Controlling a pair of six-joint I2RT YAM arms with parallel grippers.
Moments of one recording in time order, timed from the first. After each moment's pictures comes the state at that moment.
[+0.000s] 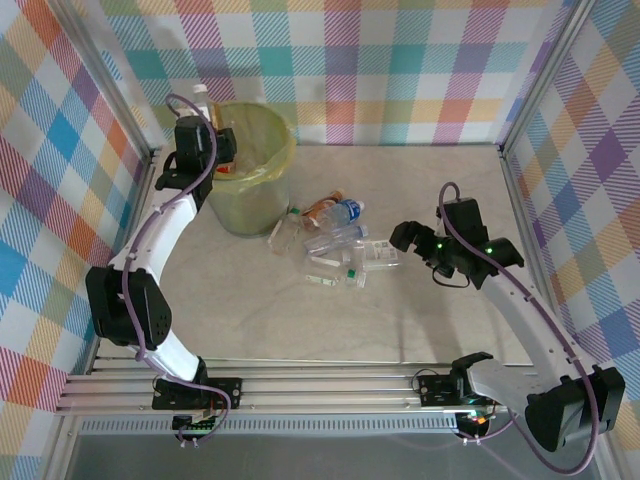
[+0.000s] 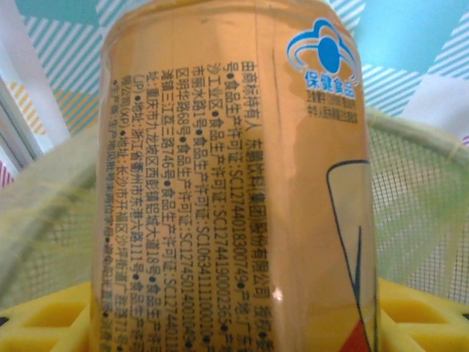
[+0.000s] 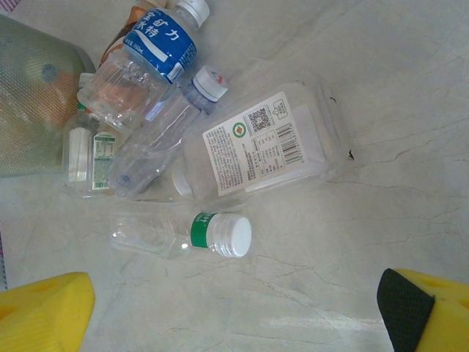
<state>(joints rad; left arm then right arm) -0.13 1.62 1.45 -0.17 -0.22 -0.19 0.31 1.06 0.98 -0.80 -0.20 0.73</state>
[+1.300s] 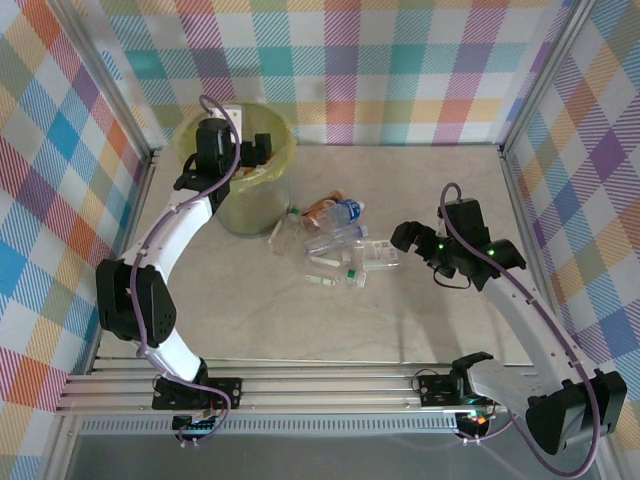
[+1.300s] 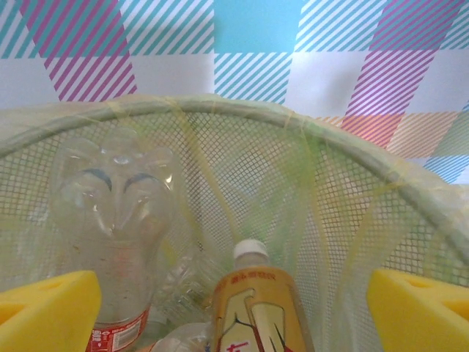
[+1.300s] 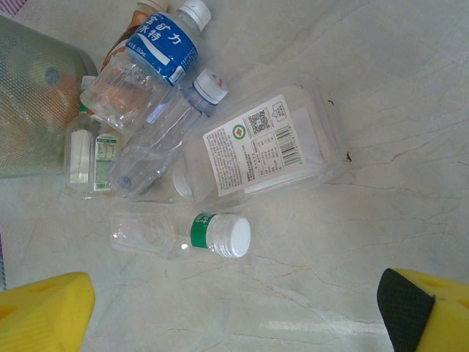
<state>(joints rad) -0.23 1.64 1.47 -0.13 -0.11 -0.07 0.31 1.04 0.98 -0.80 -0.19 0.72</state>
